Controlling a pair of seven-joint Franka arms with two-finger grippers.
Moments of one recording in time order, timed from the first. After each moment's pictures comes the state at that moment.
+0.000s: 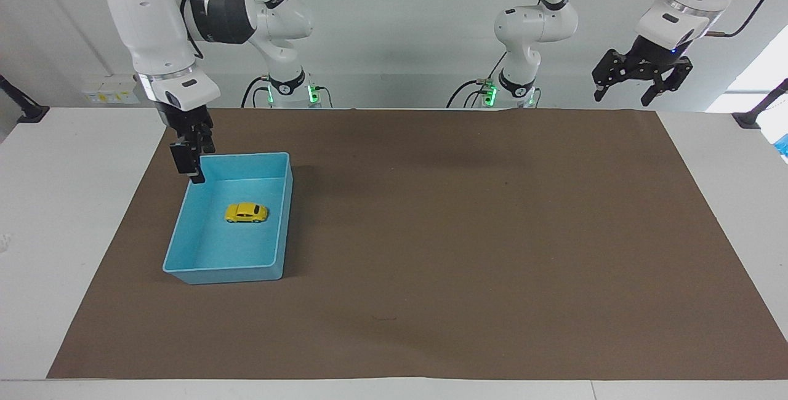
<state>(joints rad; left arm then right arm) 0.05 -0.12 -0.09 -1.61 -0.04 1.50 0.12 0.00 -0.06 0.00 -1.84 -0.03 2.00 -1.62</state>
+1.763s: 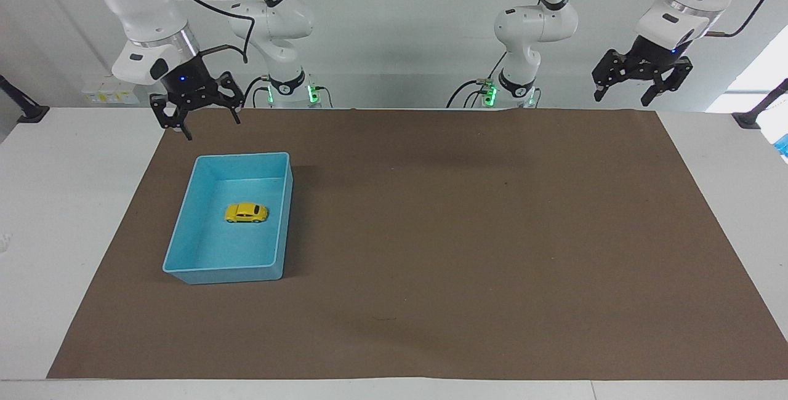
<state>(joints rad) 0.05 -0.12 -0.09 -1.61 -0.04 1.50 0.12 0.04 -0.09 -0.03 -1.71 0.03 1.67 -0.25</state>
